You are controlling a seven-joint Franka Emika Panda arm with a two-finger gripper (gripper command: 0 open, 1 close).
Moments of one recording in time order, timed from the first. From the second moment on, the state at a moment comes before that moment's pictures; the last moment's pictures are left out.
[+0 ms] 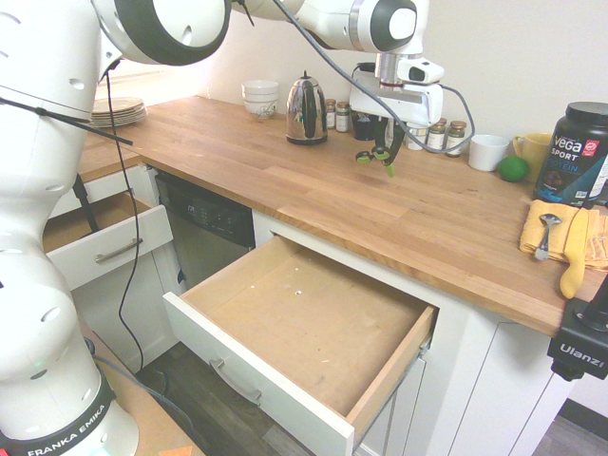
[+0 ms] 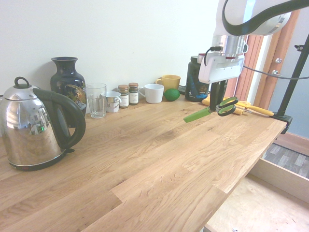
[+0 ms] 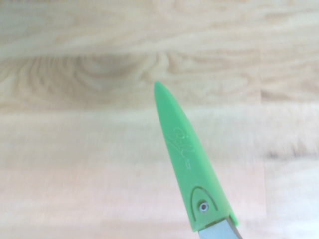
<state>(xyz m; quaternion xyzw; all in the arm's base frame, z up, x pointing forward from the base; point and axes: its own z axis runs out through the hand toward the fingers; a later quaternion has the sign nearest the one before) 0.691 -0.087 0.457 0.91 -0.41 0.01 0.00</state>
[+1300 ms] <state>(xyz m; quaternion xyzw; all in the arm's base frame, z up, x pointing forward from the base) 0.425 -0.063 0.391 0.91 -0.42 -0.03 0.00</state>
